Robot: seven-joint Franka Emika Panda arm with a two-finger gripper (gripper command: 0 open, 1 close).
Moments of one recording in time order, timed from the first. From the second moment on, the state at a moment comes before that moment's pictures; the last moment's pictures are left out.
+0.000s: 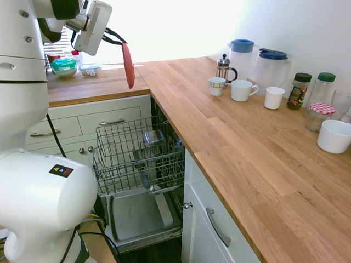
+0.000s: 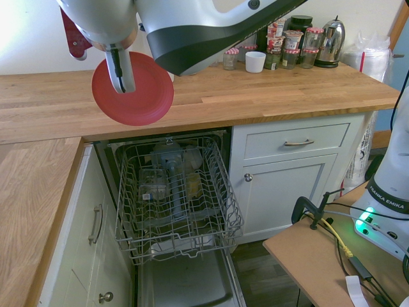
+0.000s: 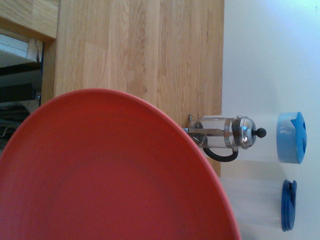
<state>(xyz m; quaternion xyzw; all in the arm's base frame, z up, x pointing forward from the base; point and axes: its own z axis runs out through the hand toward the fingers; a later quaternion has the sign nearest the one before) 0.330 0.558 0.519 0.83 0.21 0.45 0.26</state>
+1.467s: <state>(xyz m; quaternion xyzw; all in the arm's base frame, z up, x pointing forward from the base) 0.330 0.579 0.334 0.85 0.19 0.41 0.27</state>
